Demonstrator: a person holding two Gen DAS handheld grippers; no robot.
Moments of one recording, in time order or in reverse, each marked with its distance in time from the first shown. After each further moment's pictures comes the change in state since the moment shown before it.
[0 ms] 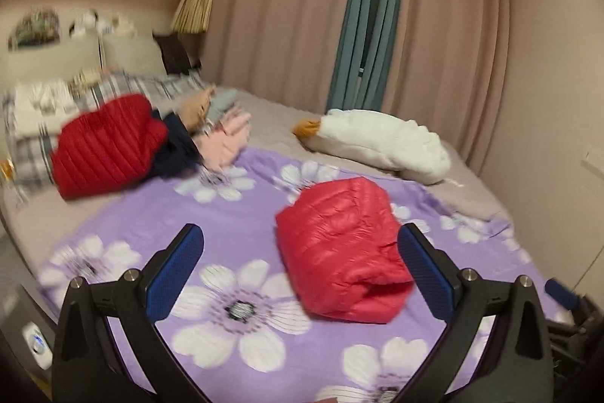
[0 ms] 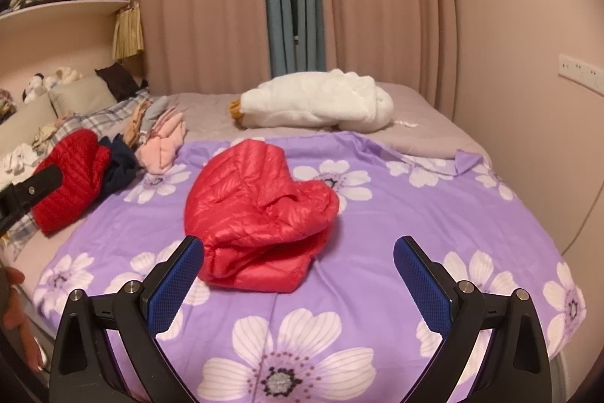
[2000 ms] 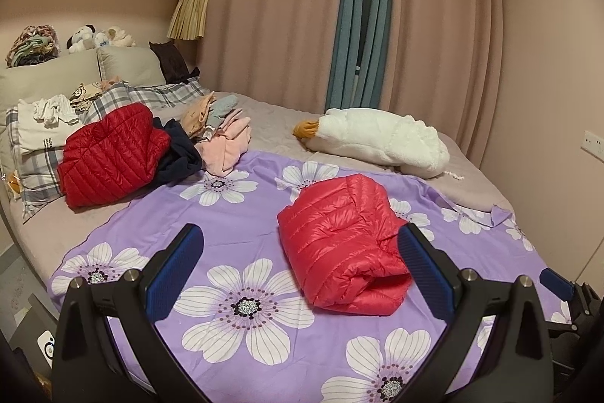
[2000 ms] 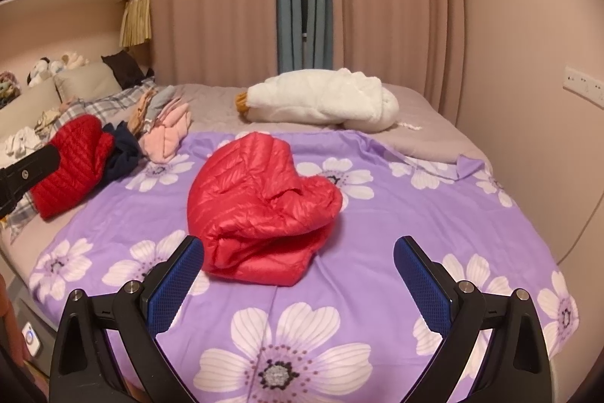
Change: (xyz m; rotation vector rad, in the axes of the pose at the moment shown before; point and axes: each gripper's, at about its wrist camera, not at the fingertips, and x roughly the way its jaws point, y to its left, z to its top) left arm -0.014 -0.005 -0.006 0.027 0.006 0.003; right arm -0.005 0.004 -0.001 -0.054 0.010 -0.019
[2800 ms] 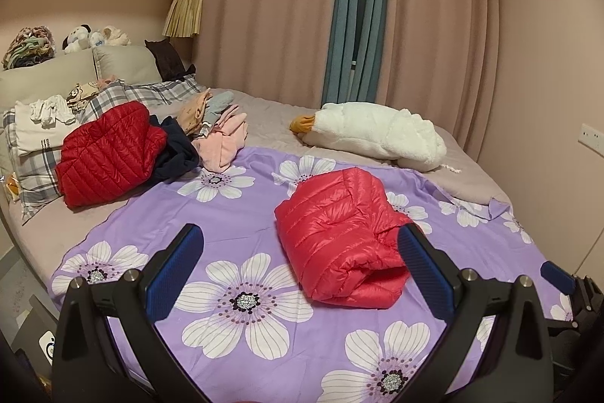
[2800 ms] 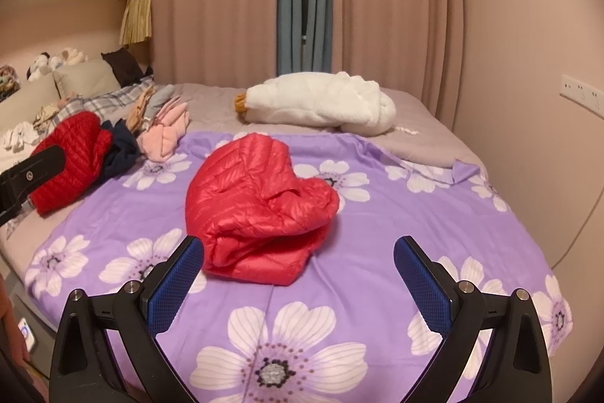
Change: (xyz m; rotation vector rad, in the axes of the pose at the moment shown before) left arm -0.002 -0.004 -0.002 0.017 0.020 -0.003; right arm -0.005 0.005 0.000 -0.017 -0.005 -0.019
